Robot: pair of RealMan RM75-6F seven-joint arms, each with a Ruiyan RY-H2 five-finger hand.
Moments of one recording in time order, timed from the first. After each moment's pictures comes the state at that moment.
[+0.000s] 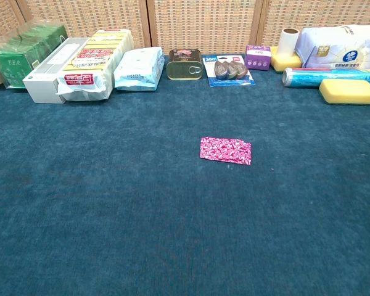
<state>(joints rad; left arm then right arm) -0.04 -0.77 -0.05 -1.93 1.52 1.54 -0.18 0.12 -1.14 0.11 -1.70 -1.36 1.49 -0.22</state>
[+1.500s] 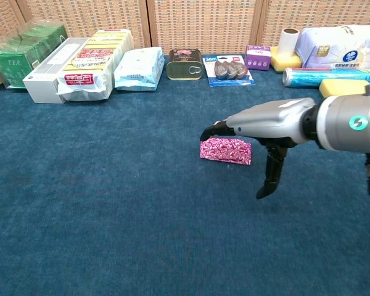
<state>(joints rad) -0.09 -0.77 -0.07 -1.94 1.40 1.41 -0.15 0.91 -1.42 0.13 -1.81 -0.74 0.73 -0.73</state>
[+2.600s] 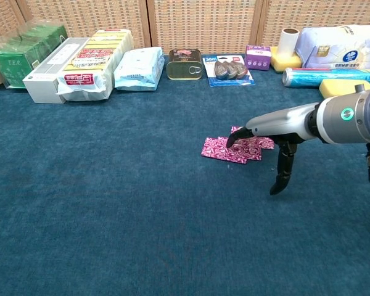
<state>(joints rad) -0.10 -0.77 -0.06 -1.96 1.39 1.40 -0.13 1.08 -1.41 -0.01 -1.67 -0.54 0.69 -0.55</state>
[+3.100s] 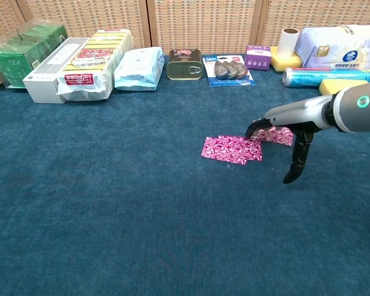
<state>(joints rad) -0.10 -0.78 -0.06 -1.96 1.40 1.40 -0.13 1.09 -1.37 -0.04 -1.63 -0.50 0.69 -0.50</state>
